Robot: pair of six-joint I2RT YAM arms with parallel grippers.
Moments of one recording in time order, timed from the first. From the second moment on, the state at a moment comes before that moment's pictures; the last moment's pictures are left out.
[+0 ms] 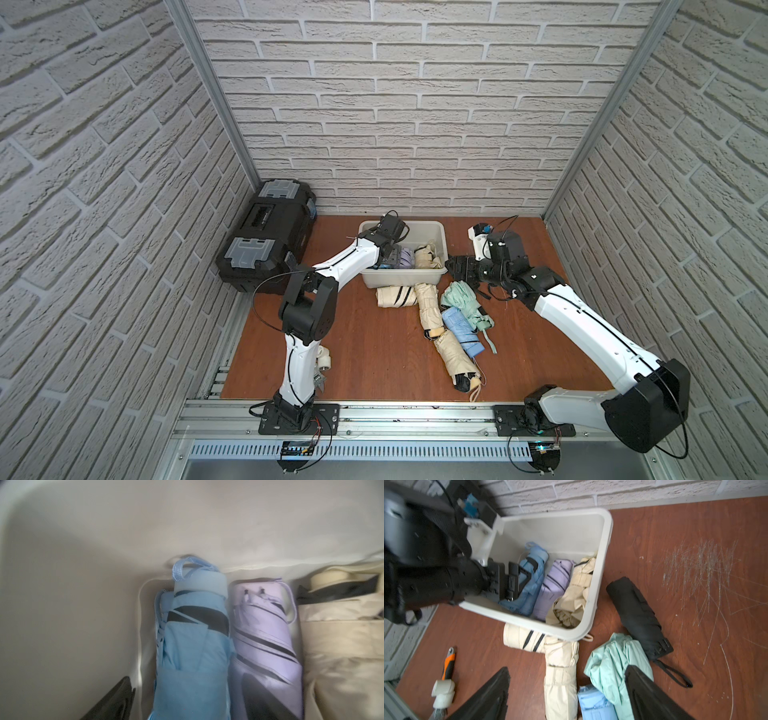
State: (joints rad) left arm -0.55 1.99 1.65 -0.65 -0.34 -0.33; right arm 0.42 1.26 1.11 -0.59 -0.07 0.32
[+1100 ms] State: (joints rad) left arm -0.58 1.30 1.12 -0.46 -0.22 -0.62; right arm 0.63 1.54 0.86 -0.31 -0.03 0.38
